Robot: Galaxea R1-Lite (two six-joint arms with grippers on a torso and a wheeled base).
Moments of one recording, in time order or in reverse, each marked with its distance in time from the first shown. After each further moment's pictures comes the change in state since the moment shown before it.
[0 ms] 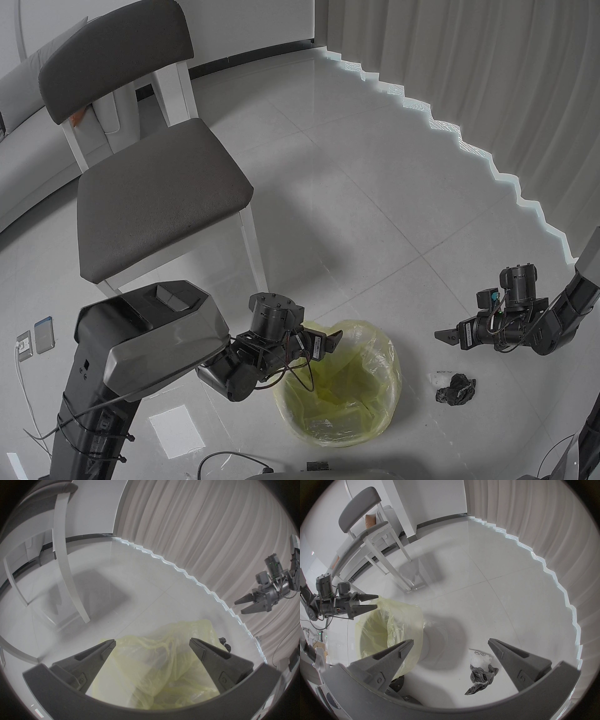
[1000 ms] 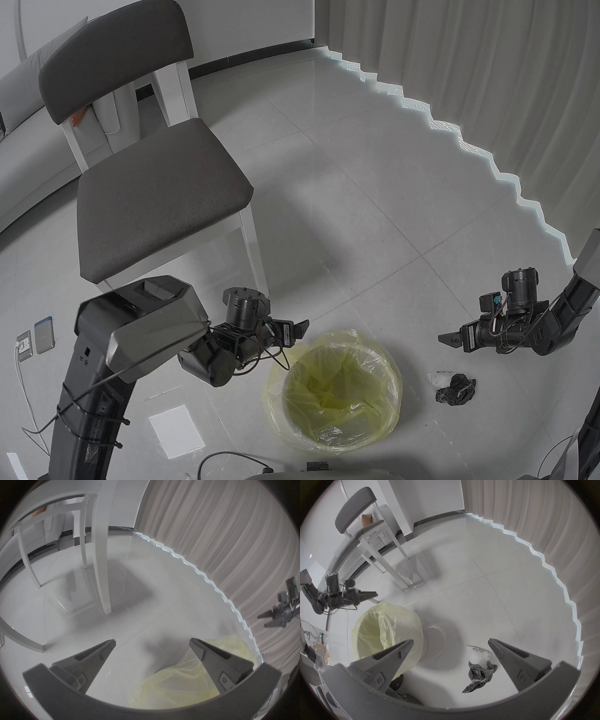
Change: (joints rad) left arm 0.132 0.067 -0.053 0.021 0.005 -0.085; right arm -0.034 0.028 0.003 -0.002 0.018 -0.004
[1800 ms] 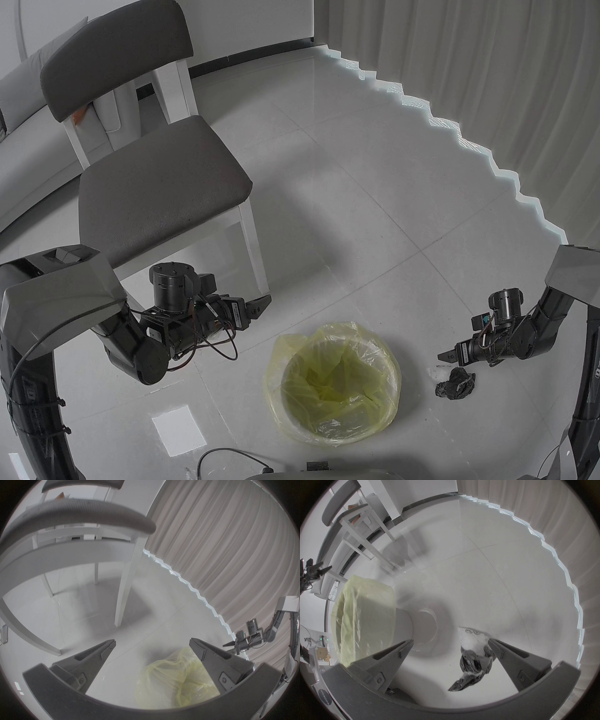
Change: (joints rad) left arm 0.121 -0.369 0.413 -0.169 -0.138 -0.019; right arm -0.073 0.259 -0.113 0.007 -0.009 -0.041
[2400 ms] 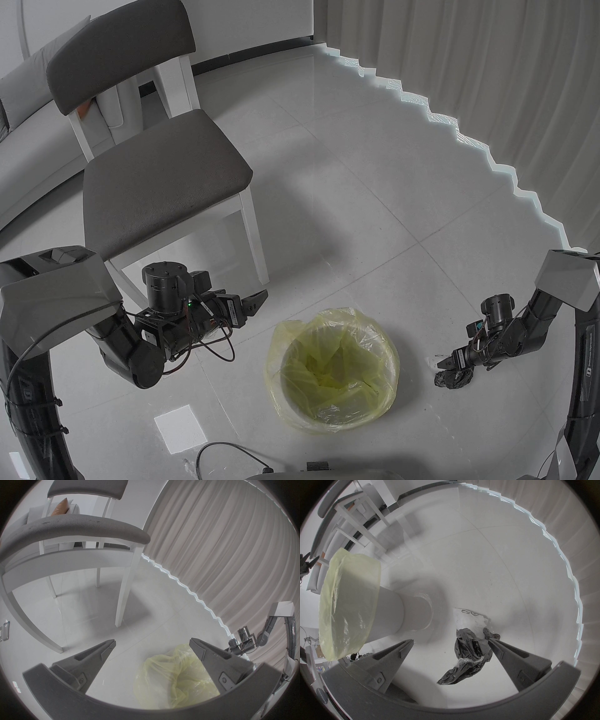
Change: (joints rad) left arm 0.005 -0.019 0.040 -0.078 0.006 -0.001; right arm -0.023 0.108 -0.116 0.113 -0.035 -0.039
